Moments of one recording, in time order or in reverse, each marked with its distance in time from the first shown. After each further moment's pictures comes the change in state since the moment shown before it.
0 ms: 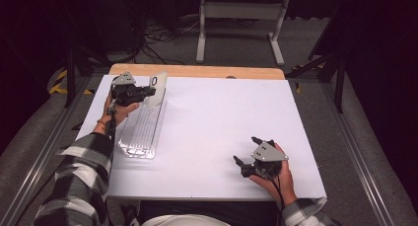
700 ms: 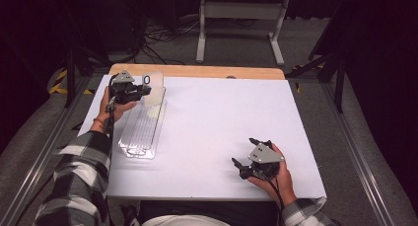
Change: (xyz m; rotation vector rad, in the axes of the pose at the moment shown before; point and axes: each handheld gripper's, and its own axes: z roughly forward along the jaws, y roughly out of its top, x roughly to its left) left arm 0.012 -0.001 0.000 0.102 0.136 0.010; right arm 0.005 0.000 0.003 0.022 0.017 -0.042
